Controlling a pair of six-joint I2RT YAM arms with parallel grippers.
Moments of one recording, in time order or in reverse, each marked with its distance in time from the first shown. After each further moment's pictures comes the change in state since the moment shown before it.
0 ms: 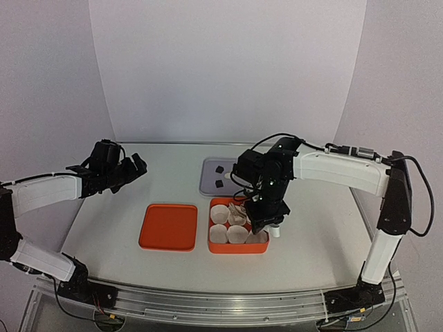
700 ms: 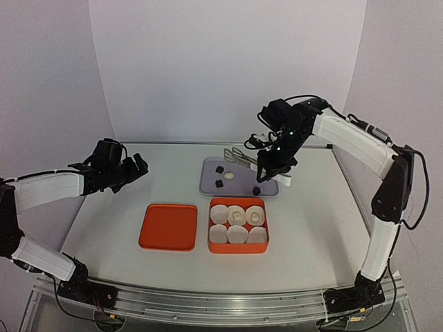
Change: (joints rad) left arm 0.000 0.030 0.024 -0.020 0.007 0.004; right arm -0.263 0.026 0.304 0.000 -0.076 -0.413
